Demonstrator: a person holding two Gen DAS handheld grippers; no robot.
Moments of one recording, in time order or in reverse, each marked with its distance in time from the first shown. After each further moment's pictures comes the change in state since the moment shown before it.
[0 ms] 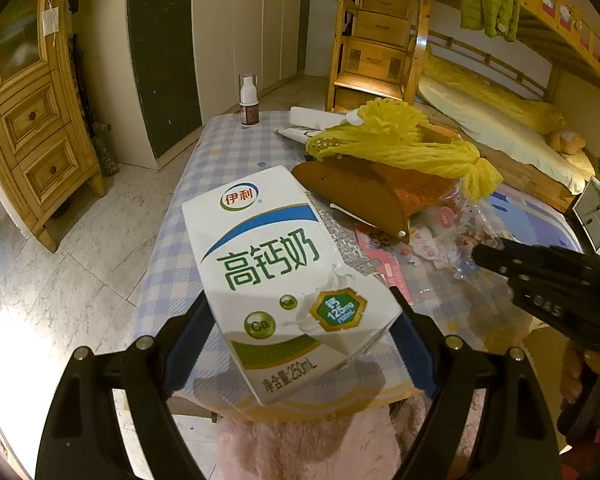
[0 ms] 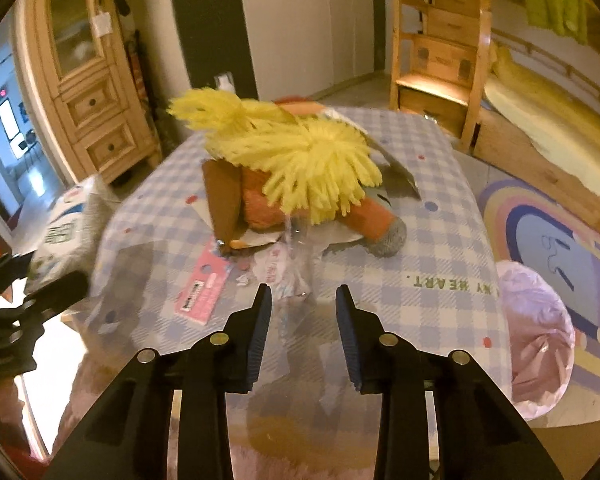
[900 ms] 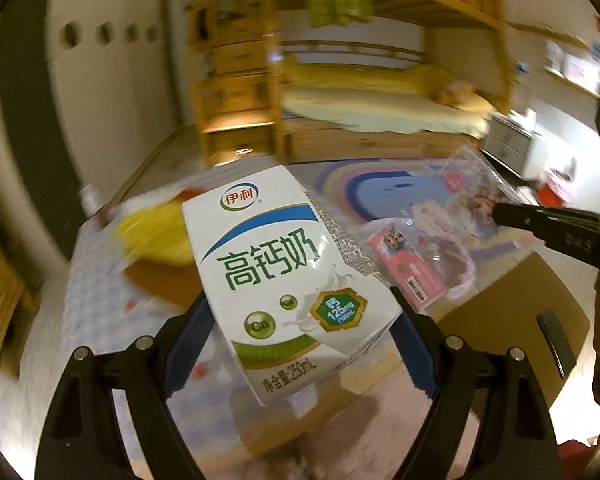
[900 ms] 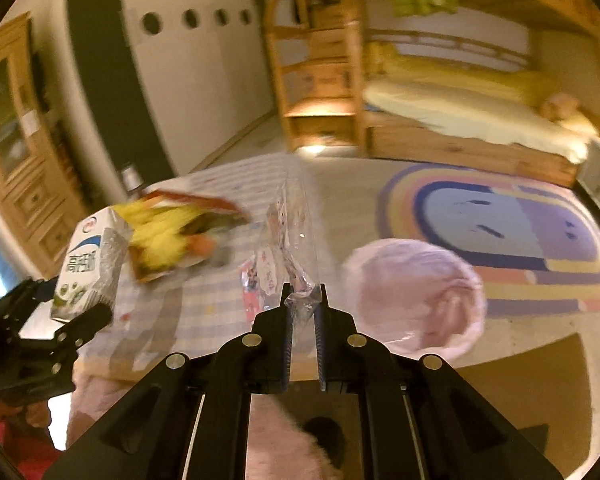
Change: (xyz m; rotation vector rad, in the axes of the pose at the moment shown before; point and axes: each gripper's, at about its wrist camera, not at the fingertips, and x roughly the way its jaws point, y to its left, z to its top) left arm -0.010 -0.149 0.021 0.406 -0.132 -0.281; right arm -0.140 -0.130 -0.050 0.296 -0.186 -0.258
